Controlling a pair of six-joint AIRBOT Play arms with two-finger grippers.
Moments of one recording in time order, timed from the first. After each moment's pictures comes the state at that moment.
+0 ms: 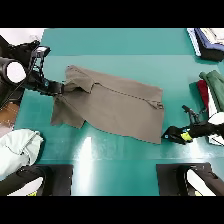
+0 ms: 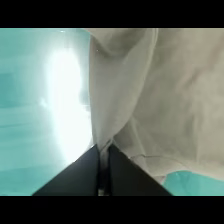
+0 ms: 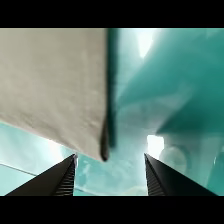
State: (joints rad) left arm -0.24 -1.13 1.24 1.60 -1.23 -1.70; right arm -0.19 -0.91 0.46 -1.06 1.29 1.44
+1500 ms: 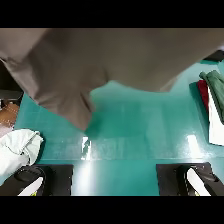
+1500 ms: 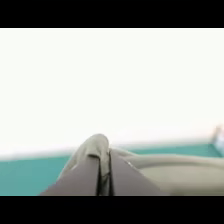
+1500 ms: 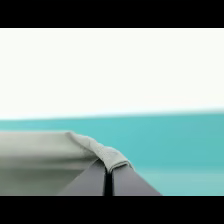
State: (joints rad) left arm -0.24 -0.90 2.11 1.58 -1.06 -1.67; right arm -0.35 -0.79 1.79 -1.04 1.11 1.47
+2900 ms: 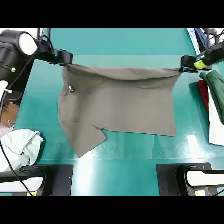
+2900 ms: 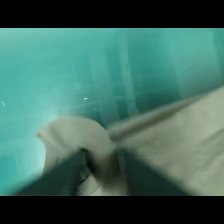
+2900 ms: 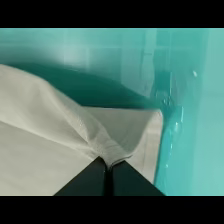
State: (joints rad) left arm -0.24 -1.45 1.63 1.58 -1.01 -1.62; right arm -0.09 -1.50 1.67 -1.36 1.32 1.58
